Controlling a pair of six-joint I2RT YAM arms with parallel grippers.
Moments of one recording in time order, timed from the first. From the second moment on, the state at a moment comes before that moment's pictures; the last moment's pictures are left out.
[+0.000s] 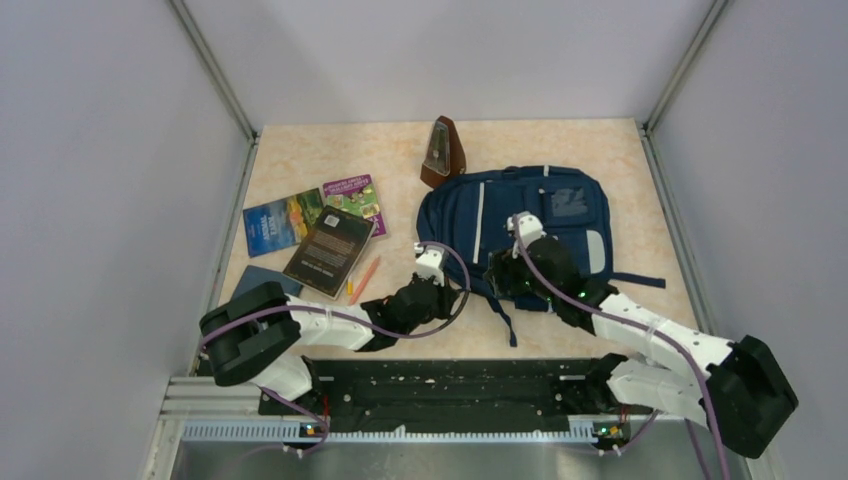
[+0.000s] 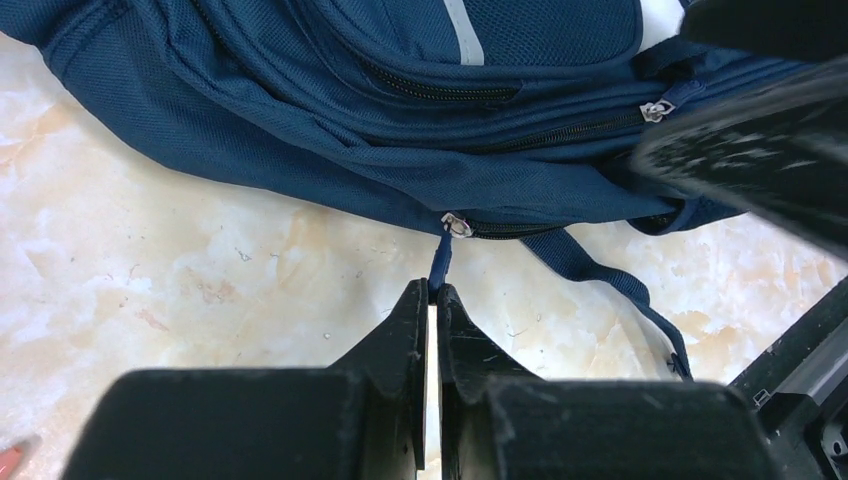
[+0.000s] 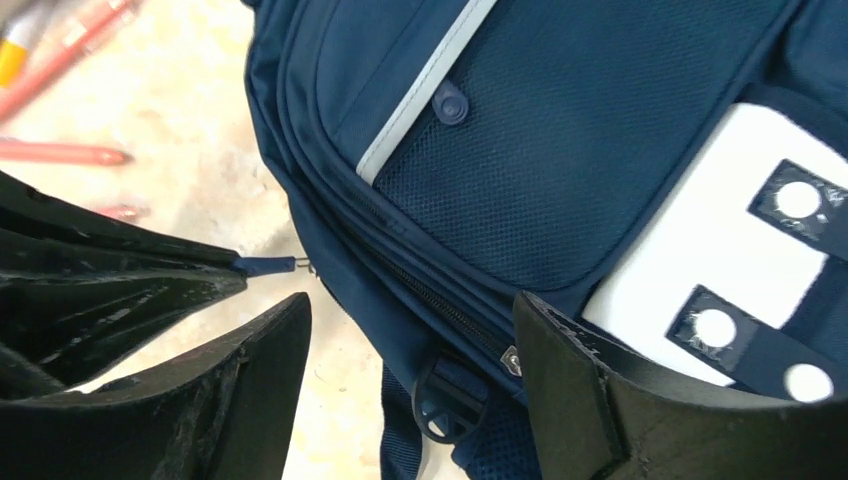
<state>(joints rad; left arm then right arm) -1.07 1.49 0.49 0.53 -0.35 -0.60 0.67 0.99 0.52 -0.06 0.06 0.25</state>
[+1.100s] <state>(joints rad) -1.07 1.46 0.49 0.44 -0.41 -0.60 0.89 1.33 0.55 0.12 0.24 0.17</state>
